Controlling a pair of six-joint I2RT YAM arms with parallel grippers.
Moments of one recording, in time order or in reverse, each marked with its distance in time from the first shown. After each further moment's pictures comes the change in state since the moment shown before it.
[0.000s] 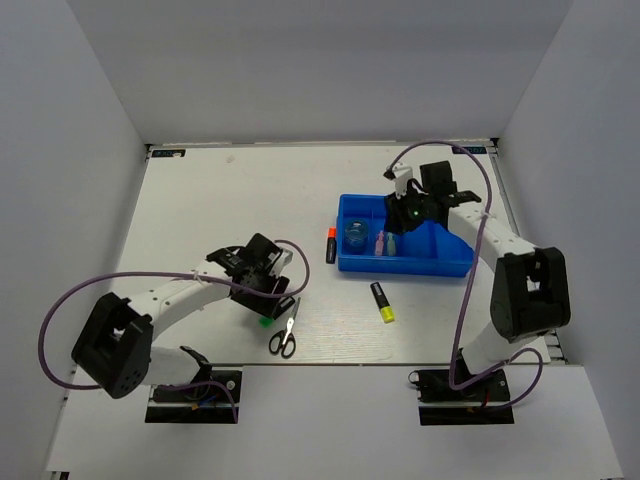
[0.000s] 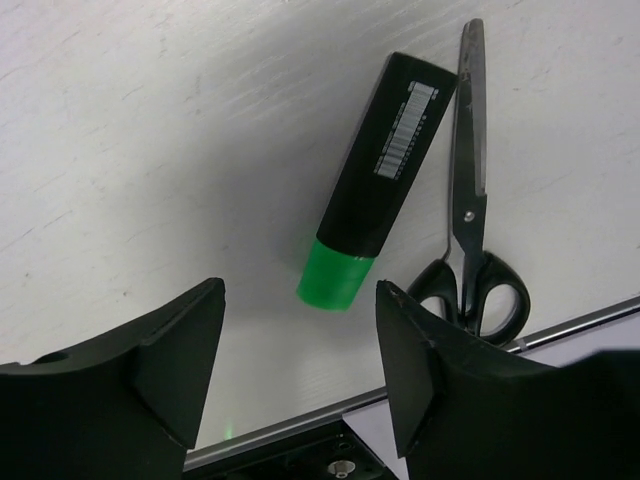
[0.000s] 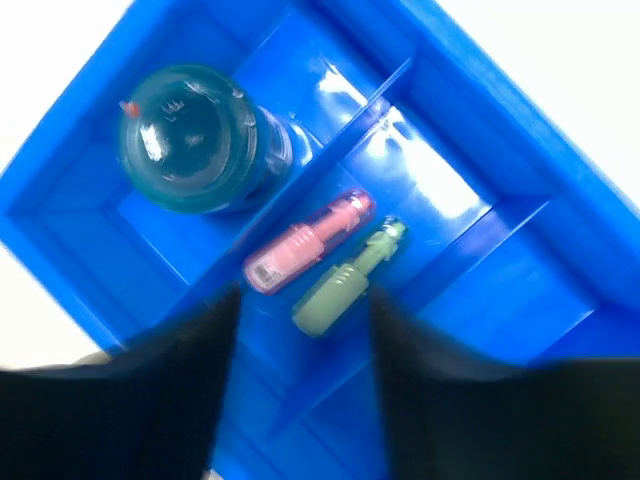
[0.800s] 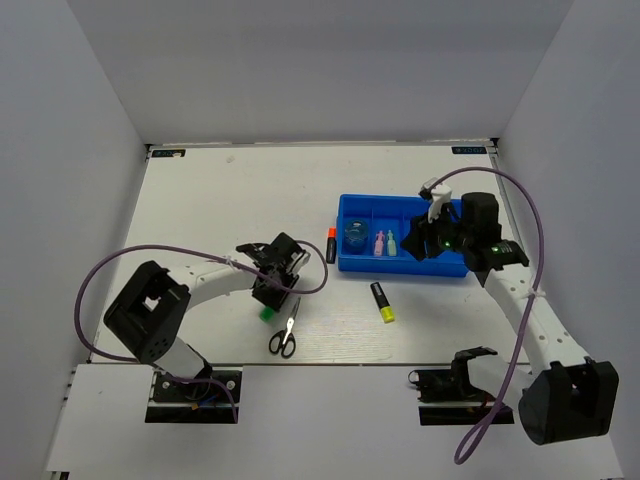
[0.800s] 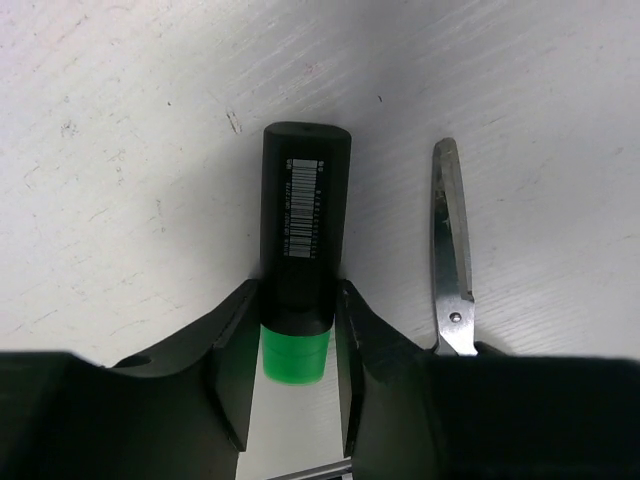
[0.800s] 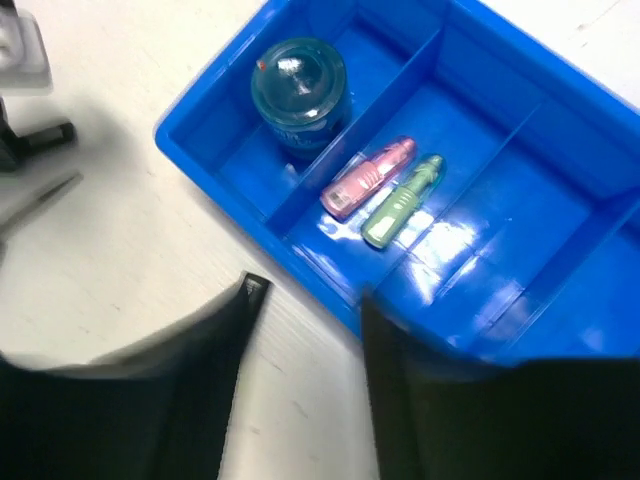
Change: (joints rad) left arm -0.082 0.245 0.079 0.111 -0.072 0.002; right arm -0.067 -0.557 -0.313 0.008 -0.080 0.106
